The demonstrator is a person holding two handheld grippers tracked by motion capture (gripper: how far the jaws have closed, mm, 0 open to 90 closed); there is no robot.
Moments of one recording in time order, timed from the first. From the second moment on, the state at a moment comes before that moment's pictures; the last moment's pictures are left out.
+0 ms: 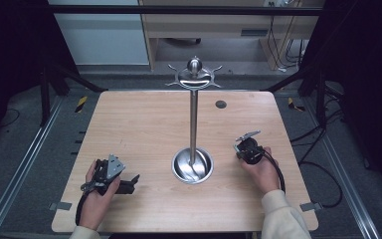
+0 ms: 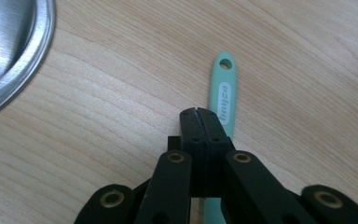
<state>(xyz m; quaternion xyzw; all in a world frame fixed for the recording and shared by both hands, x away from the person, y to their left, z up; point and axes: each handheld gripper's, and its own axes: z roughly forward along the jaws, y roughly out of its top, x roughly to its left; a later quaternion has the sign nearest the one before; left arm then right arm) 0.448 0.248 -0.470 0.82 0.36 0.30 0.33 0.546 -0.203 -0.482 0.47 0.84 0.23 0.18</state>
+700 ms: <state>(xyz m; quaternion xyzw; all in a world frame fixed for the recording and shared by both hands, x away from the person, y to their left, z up) 0.448 0.247 -0.471 0.82 0.36 0.29 0.33 0.526 -0.228 -0.436 0.50 0.82 0.23 0.17</state>
